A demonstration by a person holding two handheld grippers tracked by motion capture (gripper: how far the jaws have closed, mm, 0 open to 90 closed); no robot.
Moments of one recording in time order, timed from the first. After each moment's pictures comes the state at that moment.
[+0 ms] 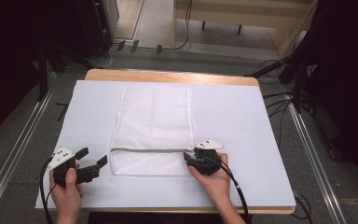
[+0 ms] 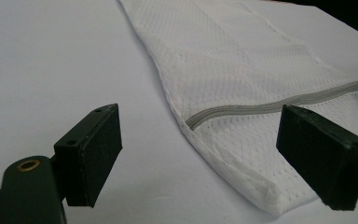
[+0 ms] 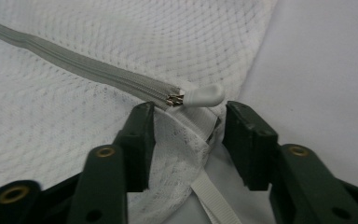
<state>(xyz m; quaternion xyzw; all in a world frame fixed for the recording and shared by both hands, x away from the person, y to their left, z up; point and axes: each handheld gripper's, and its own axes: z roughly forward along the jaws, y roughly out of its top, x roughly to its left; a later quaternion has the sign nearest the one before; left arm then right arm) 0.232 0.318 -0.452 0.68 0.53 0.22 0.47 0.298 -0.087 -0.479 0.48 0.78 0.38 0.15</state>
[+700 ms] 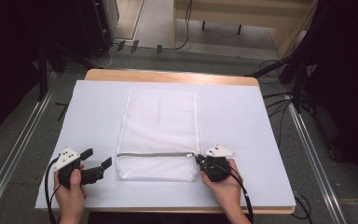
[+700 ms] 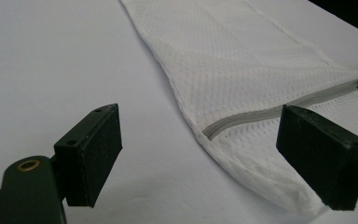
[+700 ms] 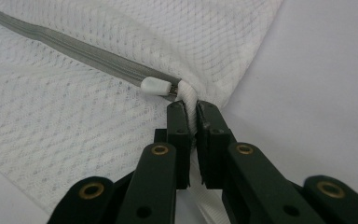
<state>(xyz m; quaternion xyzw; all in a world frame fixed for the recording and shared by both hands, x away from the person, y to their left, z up) 0.231 0.306 -0.453 0.69 0.51 0.21 0.47 0.277 -0.114 -0.474 0.46 0.79 0.38 0.16</state>
